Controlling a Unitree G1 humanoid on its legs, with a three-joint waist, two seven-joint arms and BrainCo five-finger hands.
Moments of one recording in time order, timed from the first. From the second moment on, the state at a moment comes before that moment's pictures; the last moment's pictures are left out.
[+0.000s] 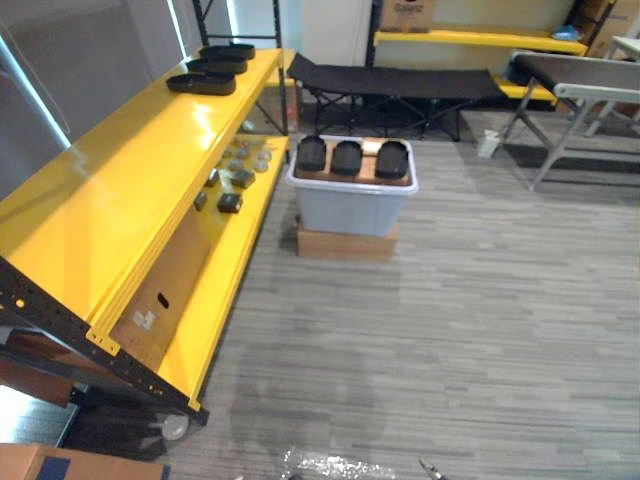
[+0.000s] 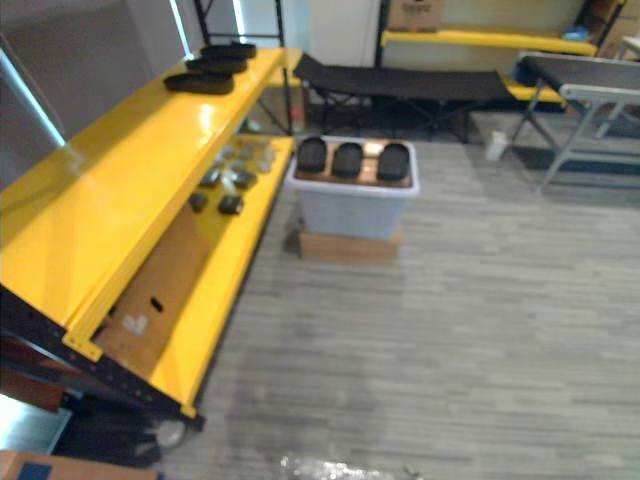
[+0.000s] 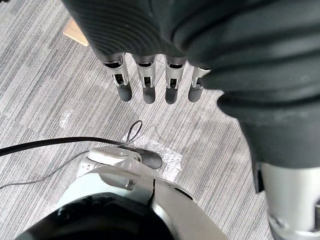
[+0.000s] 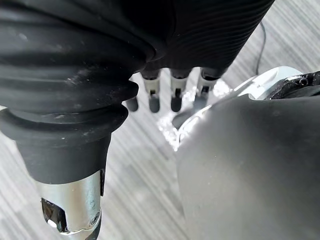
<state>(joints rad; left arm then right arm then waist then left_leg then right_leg) 0.14 0.13 0.18 1.11 -0.26 0.24 0.02 0.07 -0.08 -0.35 1.15 0.41 0.25 0.05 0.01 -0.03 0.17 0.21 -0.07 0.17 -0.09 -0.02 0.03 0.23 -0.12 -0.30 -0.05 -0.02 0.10</state>
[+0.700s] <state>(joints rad) 0.08 0.13 0.18 1.04 -0.26 0.20 0.03 0.04 -0.06 -0.33 1.10 0.38 0.20 0.07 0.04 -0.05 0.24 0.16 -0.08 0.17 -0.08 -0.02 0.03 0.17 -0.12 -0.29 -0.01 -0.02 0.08</state>
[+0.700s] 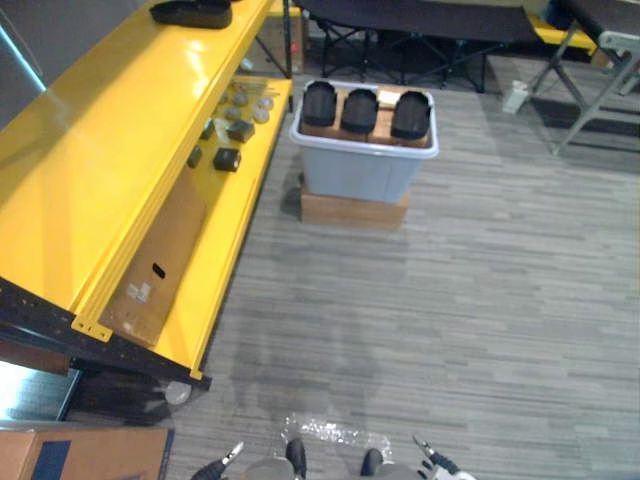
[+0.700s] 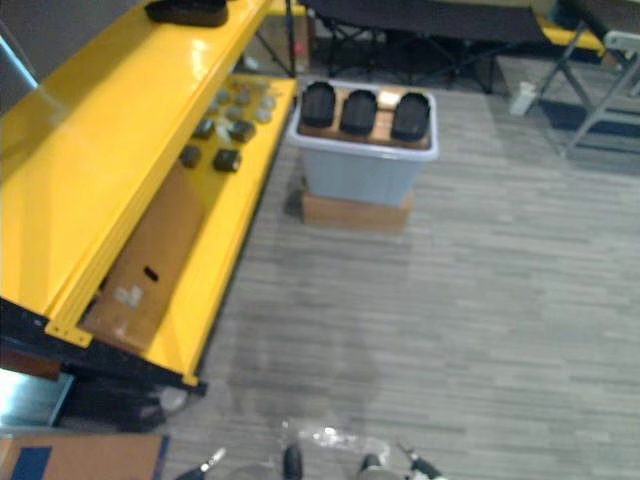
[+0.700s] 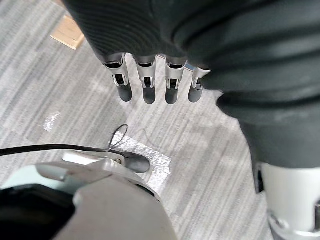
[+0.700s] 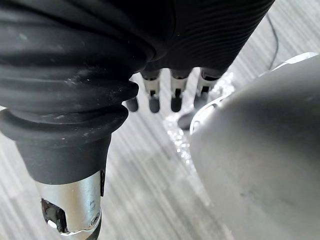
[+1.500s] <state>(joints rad) 0.02 0.13 0.17 1.03 -0.31 0.13 0.03 0.01 -0.06 -0.28 1.05 0.35 0.20 0.06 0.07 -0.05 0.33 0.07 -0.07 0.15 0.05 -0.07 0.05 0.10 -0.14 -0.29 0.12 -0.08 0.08</state>
